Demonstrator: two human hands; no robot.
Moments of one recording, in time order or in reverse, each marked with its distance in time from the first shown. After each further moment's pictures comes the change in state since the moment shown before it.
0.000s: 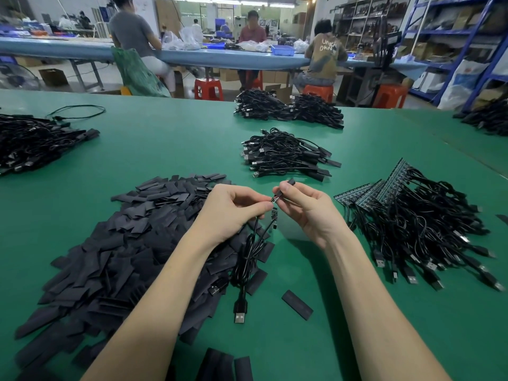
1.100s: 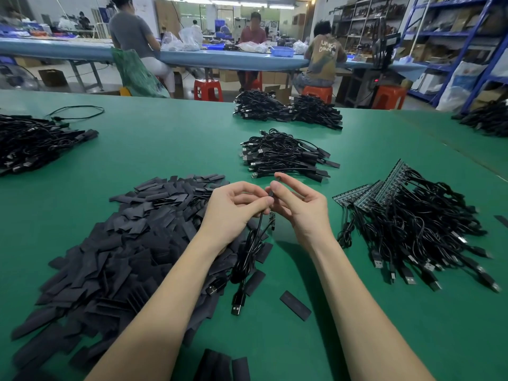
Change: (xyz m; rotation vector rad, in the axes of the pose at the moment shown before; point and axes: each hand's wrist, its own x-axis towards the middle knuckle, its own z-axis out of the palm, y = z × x) left_hand 0.003 -0.006 0.017 -0.195 0.140 -0.010; right_hand -0.003 0.016 0.014 -0.060 0.064 -0.210
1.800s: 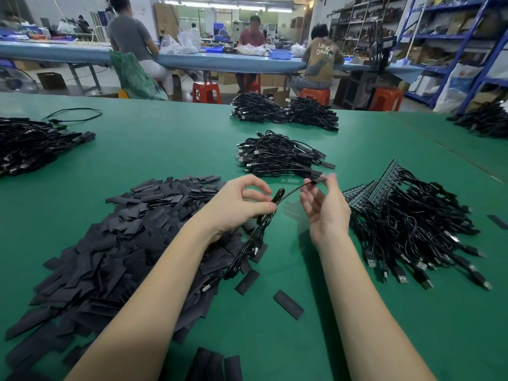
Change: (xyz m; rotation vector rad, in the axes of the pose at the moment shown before) left_hand 0.013 0.023 0.003 0.258 -0.213 -0.191; right_hand 0.015 -0.017 -0.030 0.282 0.489 0.012
